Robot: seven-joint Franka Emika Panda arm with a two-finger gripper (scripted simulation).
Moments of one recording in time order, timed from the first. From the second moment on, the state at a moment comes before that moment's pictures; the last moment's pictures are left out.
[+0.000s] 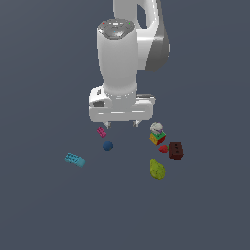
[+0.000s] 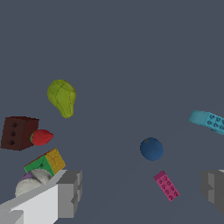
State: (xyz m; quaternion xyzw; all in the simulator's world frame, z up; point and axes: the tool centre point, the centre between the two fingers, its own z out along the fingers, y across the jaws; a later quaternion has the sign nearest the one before) arm 0.018 -0.010 0.248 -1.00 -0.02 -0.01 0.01
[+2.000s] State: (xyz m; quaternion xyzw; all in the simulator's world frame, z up) arm -0.020 -0.087 0.037 -1.00 -0.06 0.00 0.00
